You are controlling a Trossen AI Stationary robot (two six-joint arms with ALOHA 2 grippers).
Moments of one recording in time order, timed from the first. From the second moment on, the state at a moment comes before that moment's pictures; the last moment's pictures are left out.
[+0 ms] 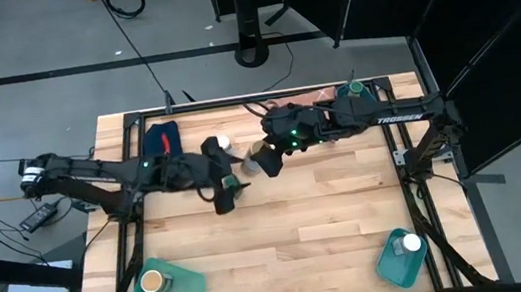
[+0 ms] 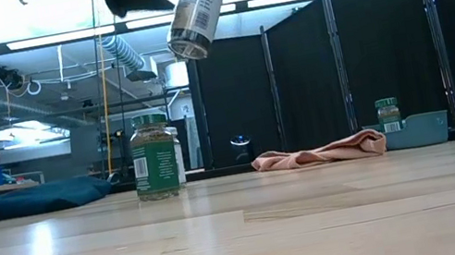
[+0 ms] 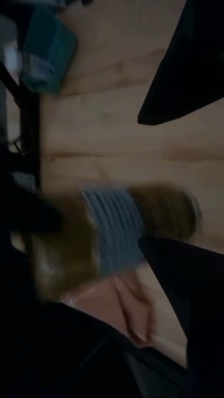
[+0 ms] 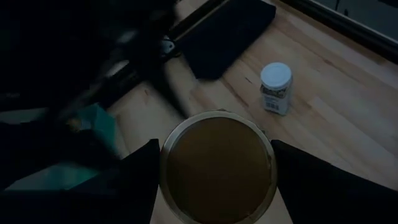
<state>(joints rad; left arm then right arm) -0.12 1.24 1.06 -0.35 -0.29 -0.06 -0.03 1.67 1.71 -0.73 0.13 0.63</state>
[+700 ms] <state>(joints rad) 0.01 1.28 0.94 -0.01 -0.02 -0.09 0.01 1.67 1.71 -0.66 0.12 0.65</state>
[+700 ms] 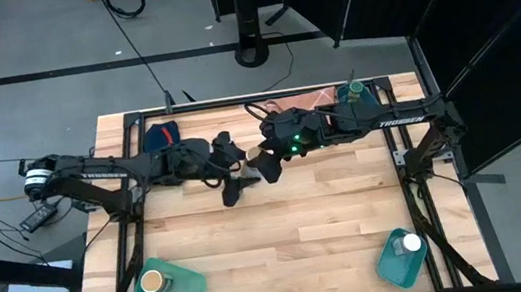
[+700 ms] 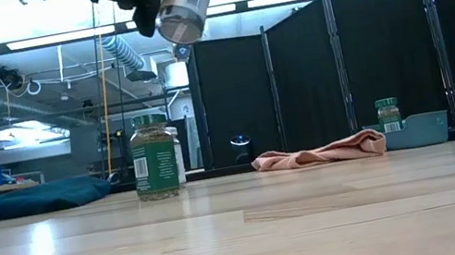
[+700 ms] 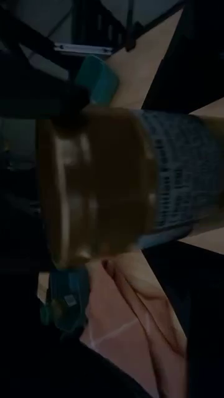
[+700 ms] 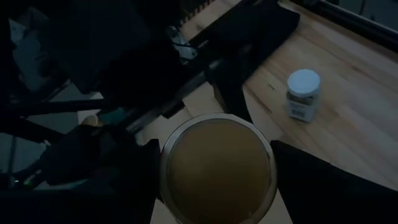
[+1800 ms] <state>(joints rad) -0.17 1.10 0.94 -0.01 -0.16 -0.22 0.04 1.49 1.71 -0.62 0.13 0.48</state>
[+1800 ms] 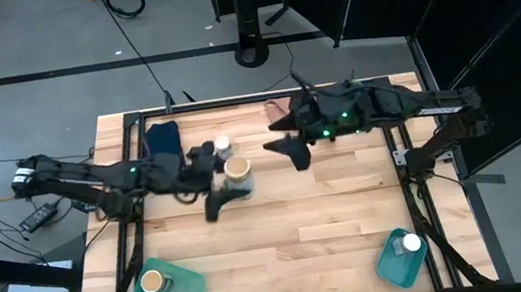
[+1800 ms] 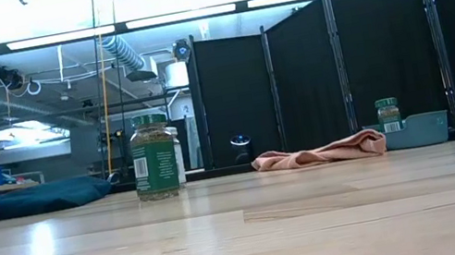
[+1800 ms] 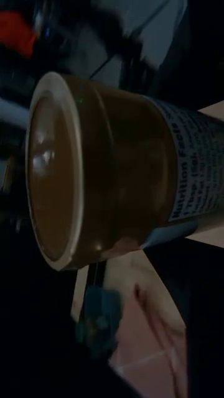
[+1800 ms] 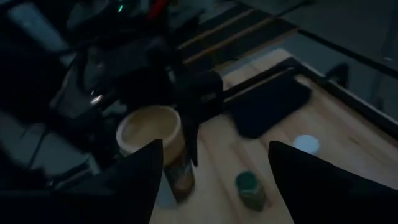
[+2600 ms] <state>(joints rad) -0.81 1.08 0.94 -0.28 -0.76 -0.69 0.20 1.70 1.71 -0.50 -0.05 0.31</state>
